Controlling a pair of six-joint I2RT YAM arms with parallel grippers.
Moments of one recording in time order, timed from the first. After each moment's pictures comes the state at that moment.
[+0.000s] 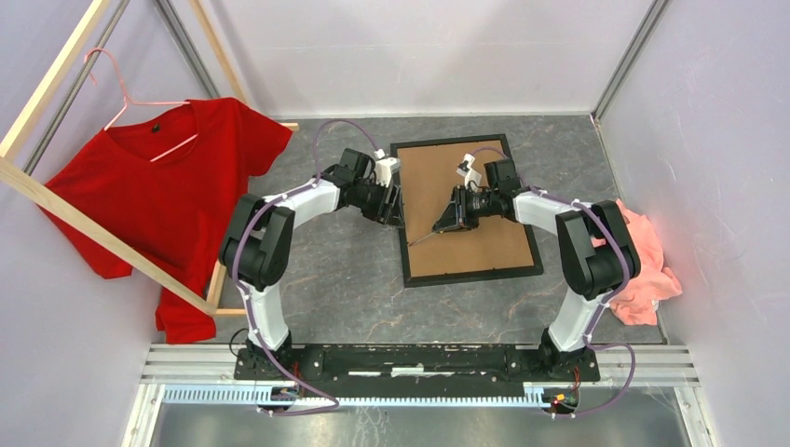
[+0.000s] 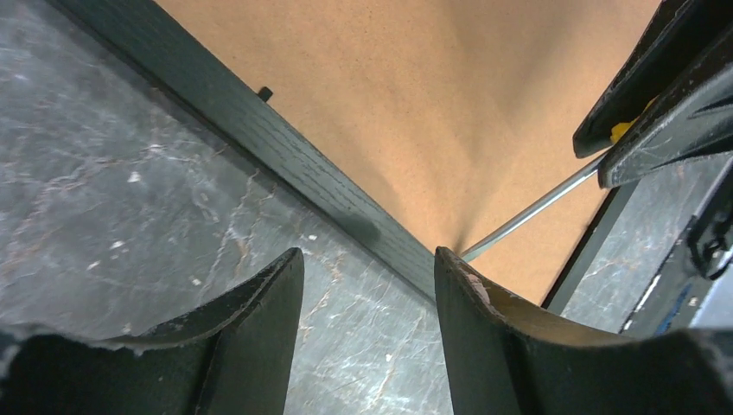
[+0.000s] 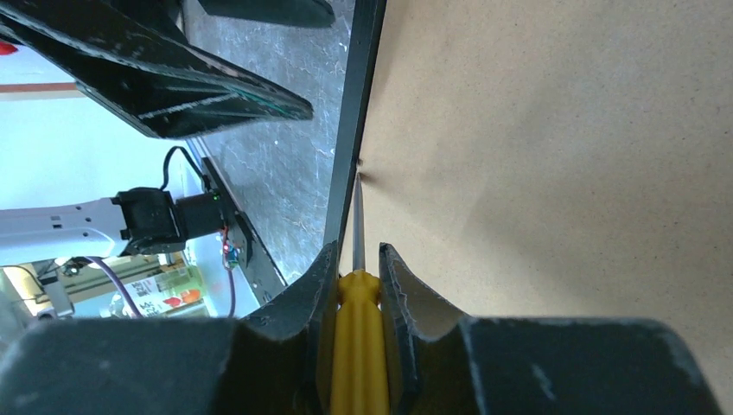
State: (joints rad) left arm -0.42 1.89 1.24 -0.29 0.58 0.00; right arm 0.29 1.79 1.01 -0.13 -0.84 0.43
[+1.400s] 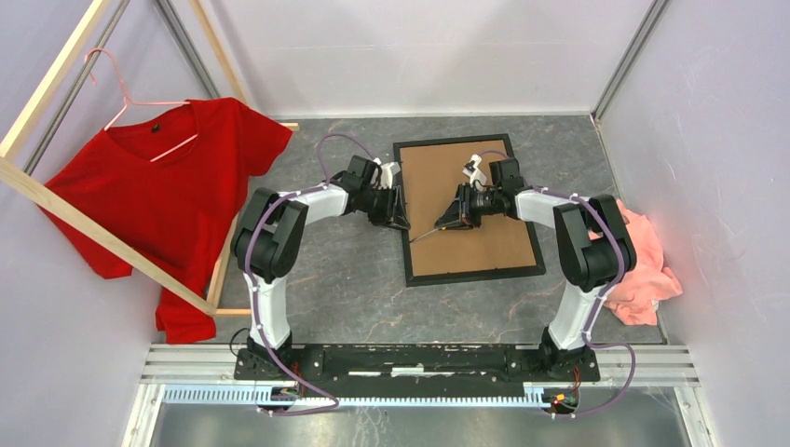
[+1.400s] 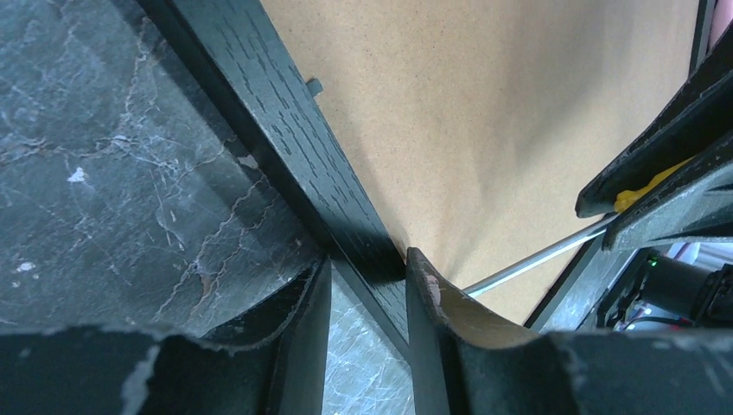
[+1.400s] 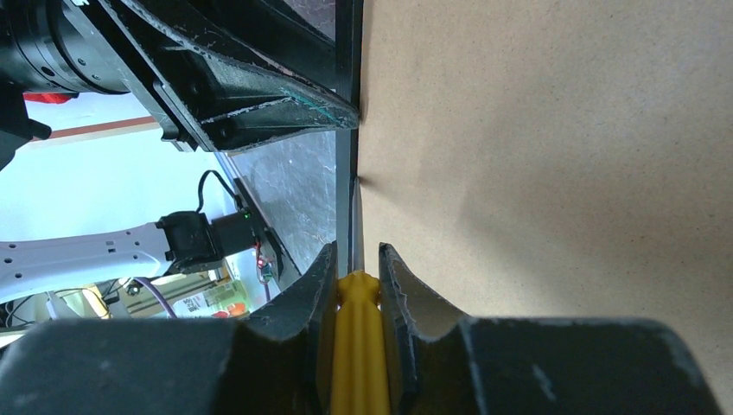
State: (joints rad) left arm -0.45 2.01 1.23 -0.18 0.57 -0.33; right arm 0.25 1.86 1.03 -0.08 -0.88 0.55
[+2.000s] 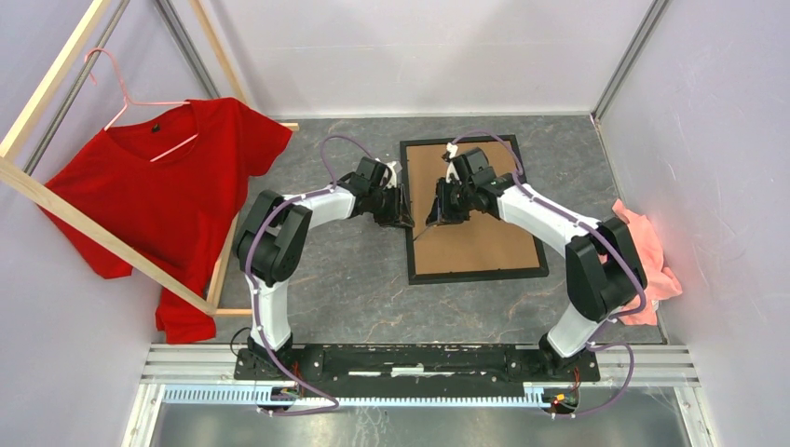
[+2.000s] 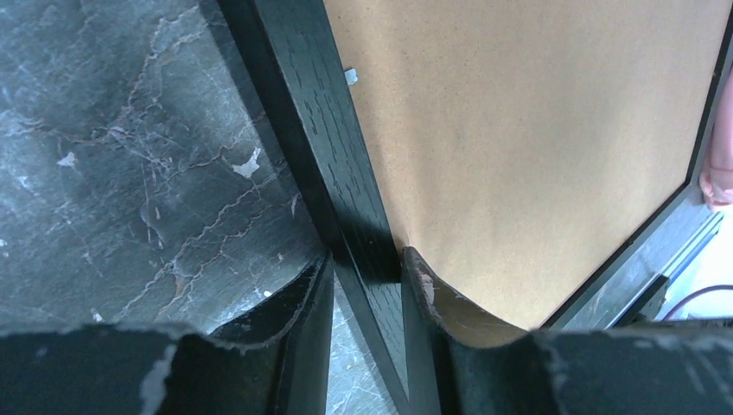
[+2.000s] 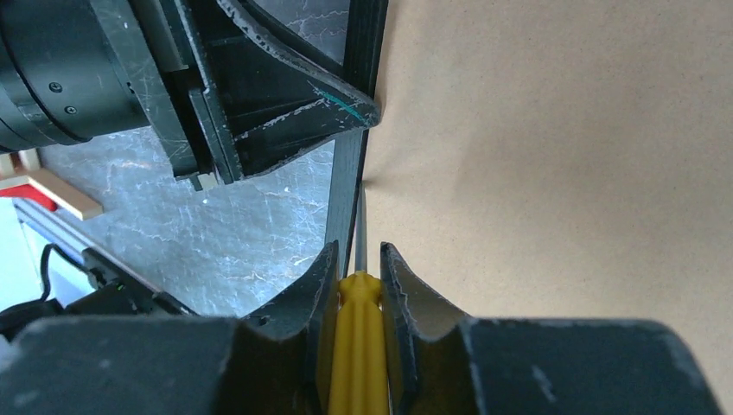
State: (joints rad) left arm -0.51 2.00 1.23 -0.16 0.41 -0.49; right arm 0.50 1.69 1.19 -0.42 -0.32 0.51
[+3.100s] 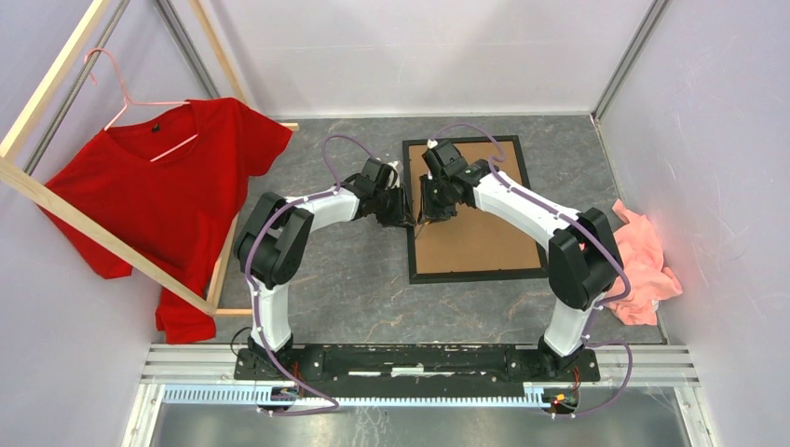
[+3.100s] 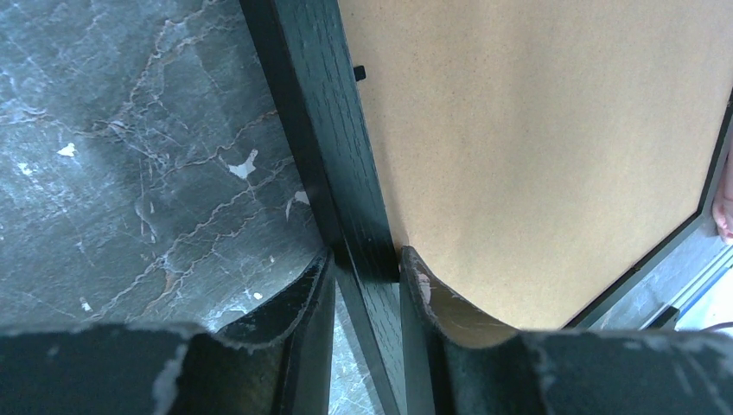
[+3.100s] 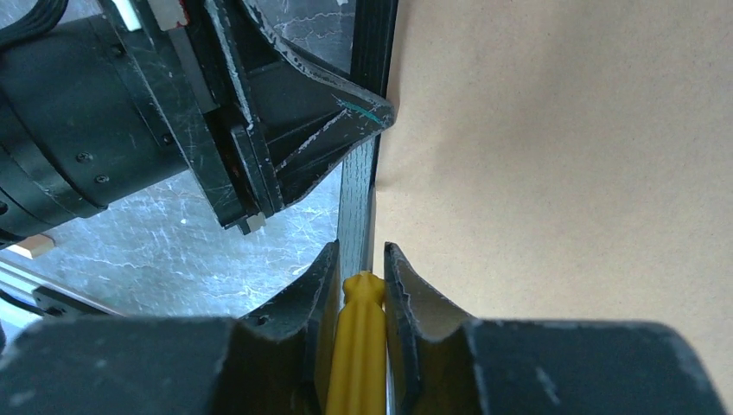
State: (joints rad) left arm -0.55 1.99 1.24 -0.16 0.30 -0.55; right arm 0.64 1.79 1.43 -0.66 -0.09 0.59
